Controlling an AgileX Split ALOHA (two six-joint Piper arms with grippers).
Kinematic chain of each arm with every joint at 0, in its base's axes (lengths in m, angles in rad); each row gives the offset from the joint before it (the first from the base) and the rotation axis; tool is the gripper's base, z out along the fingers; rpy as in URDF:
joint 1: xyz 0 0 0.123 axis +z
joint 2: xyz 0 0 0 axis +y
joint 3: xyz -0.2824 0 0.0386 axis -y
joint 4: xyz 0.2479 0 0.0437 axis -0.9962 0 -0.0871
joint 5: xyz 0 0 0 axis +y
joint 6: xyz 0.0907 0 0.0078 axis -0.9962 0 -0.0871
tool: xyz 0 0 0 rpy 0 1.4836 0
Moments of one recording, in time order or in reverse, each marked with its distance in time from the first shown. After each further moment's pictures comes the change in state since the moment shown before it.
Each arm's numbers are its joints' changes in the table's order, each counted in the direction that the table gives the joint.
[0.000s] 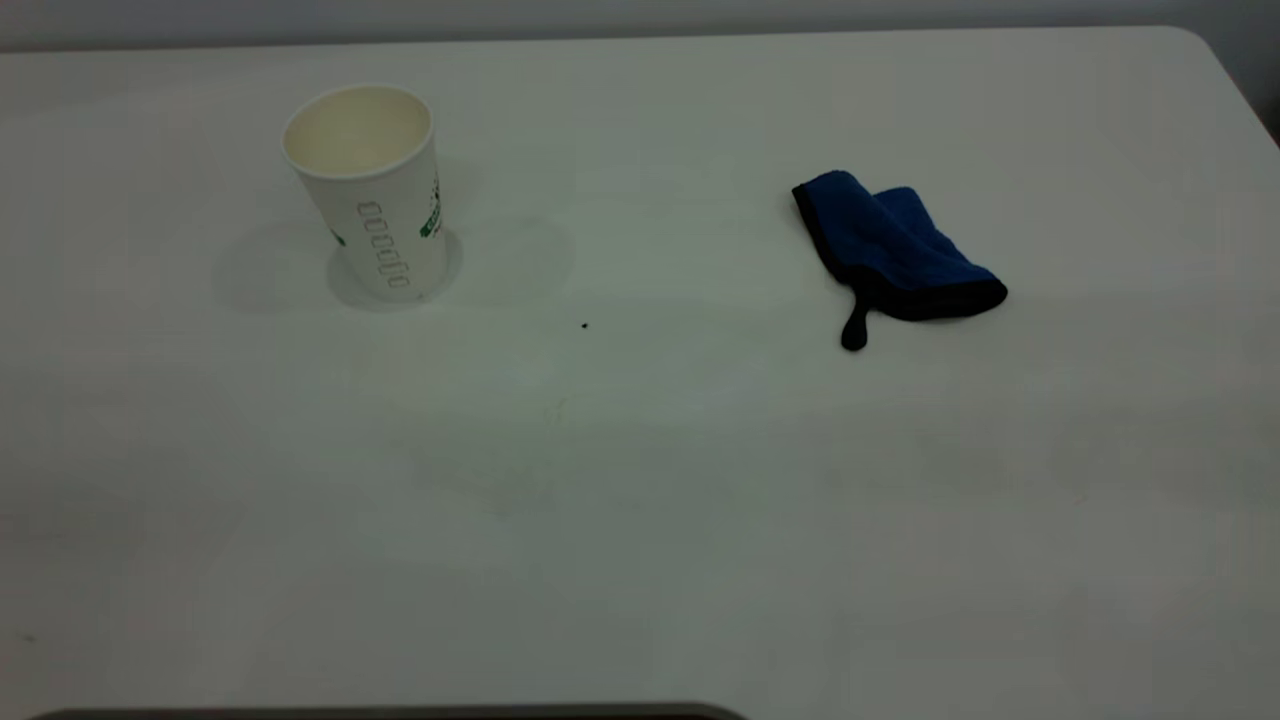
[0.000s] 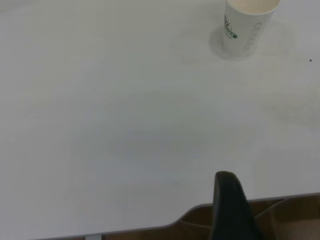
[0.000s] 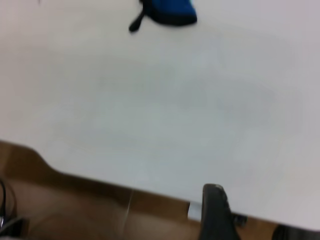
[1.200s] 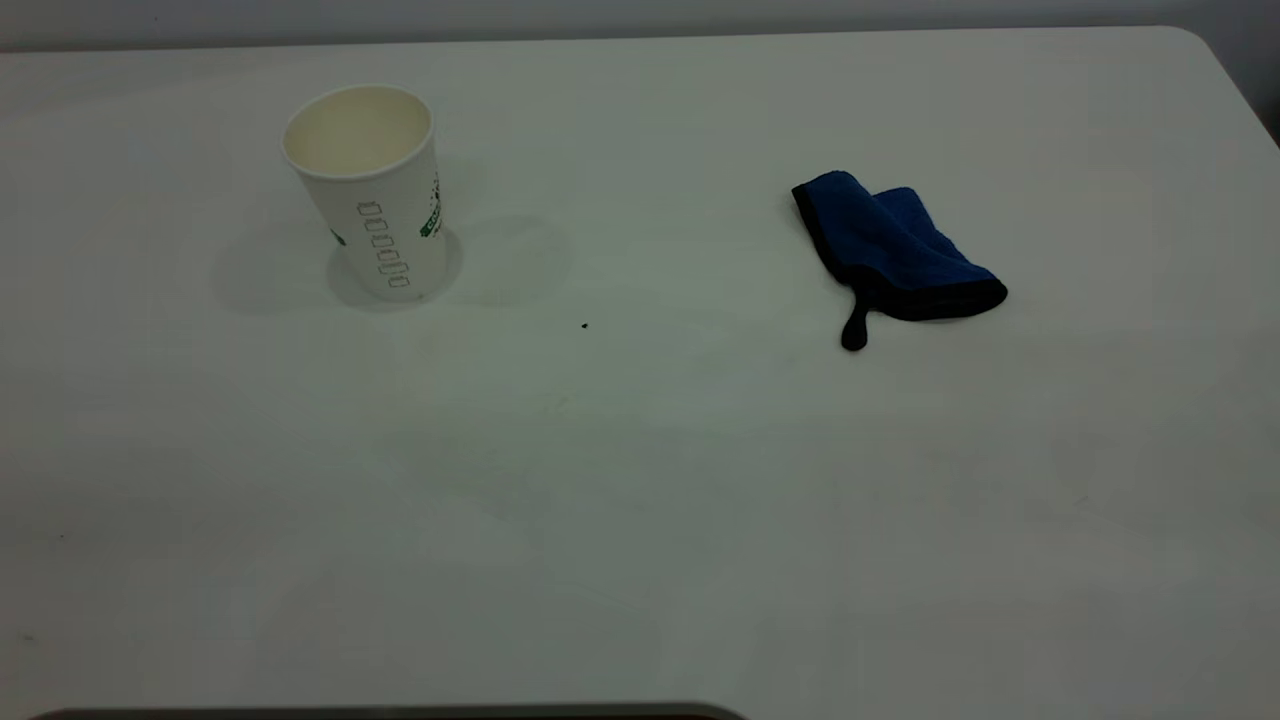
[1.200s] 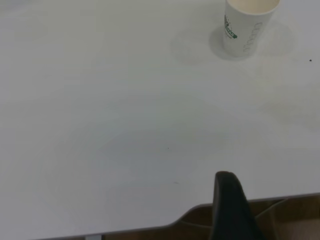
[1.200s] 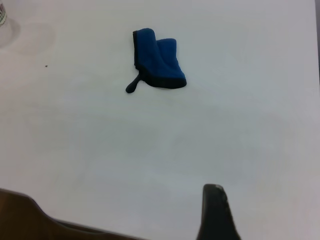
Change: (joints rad) left arm 0.000 0.000 0.000 0.000 0.000 0.000; right arm 0.000 -0.199 0.000 0.013 0.013 -0.001
